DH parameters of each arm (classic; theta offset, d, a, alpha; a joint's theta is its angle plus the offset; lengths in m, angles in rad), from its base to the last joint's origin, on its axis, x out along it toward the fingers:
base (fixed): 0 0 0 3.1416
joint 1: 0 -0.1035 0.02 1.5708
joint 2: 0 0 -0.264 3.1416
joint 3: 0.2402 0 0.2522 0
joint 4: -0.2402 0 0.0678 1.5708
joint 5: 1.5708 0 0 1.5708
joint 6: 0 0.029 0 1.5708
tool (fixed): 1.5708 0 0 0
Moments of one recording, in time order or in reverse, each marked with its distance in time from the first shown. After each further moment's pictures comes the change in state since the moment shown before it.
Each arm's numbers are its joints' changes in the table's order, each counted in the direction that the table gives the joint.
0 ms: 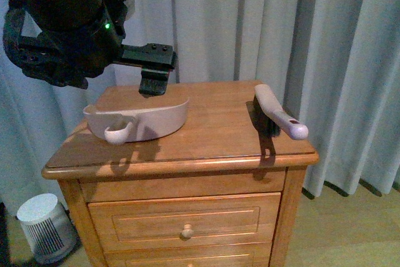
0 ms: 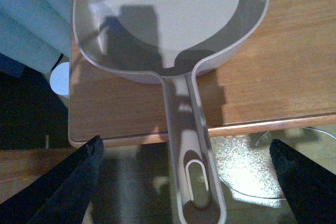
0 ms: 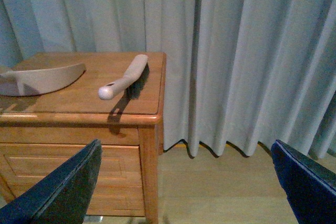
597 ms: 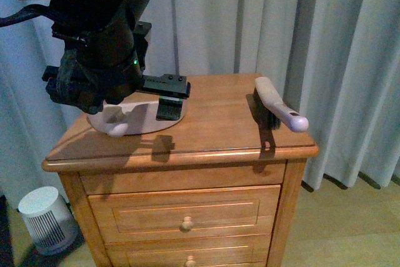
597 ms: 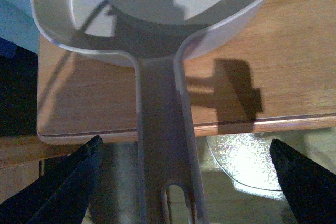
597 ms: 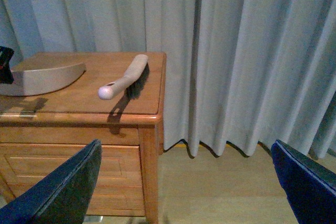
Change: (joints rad) left arm 0.018 0.140 0.048 -0.005 -0.035 -0.048; right arm 0.000 0.000 0.000 0.000 0.000 0.000
